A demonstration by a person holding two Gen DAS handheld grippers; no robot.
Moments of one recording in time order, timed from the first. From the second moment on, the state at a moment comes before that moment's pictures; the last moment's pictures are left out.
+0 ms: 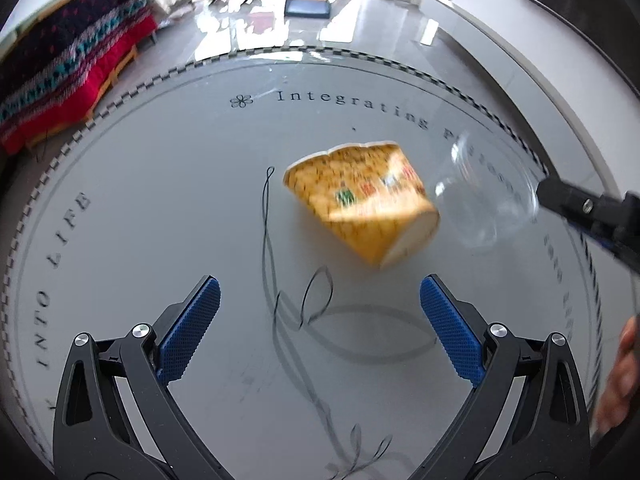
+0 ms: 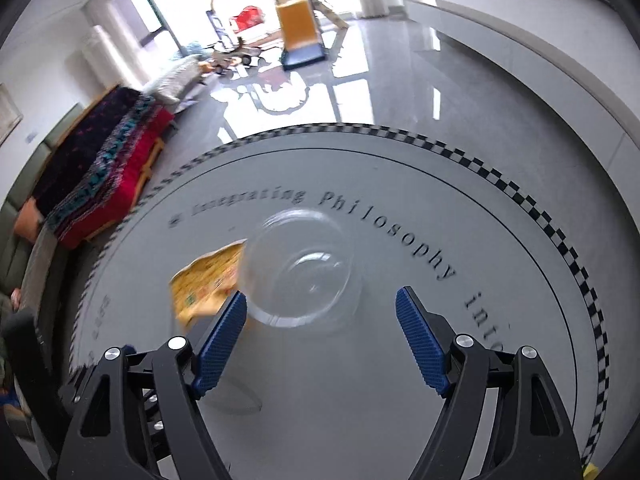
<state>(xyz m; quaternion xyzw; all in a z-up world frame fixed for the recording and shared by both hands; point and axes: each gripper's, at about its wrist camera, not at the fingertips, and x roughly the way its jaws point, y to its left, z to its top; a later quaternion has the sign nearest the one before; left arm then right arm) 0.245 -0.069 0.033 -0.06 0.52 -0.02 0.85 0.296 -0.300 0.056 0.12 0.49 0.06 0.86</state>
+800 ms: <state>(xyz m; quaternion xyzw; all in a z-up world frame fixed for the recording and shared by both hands) 0.312 -0.078 0.014 -0.22 0.53 0.01 0.82 0.297 -0.338 0.020 0.13 0.51 0.03 0.85</state>
